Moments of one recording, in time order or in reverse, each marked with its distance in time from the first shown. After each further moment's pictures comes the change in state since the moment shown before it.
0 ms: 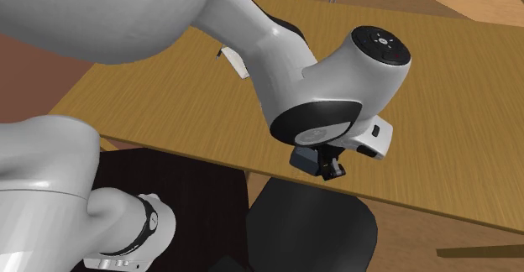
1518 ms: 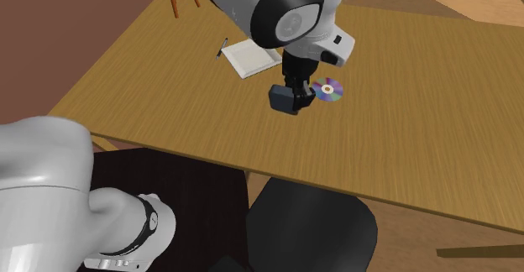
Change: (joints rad) arm 0.143 -0.053 0.189 0.127 0.035 -0.172 0.309
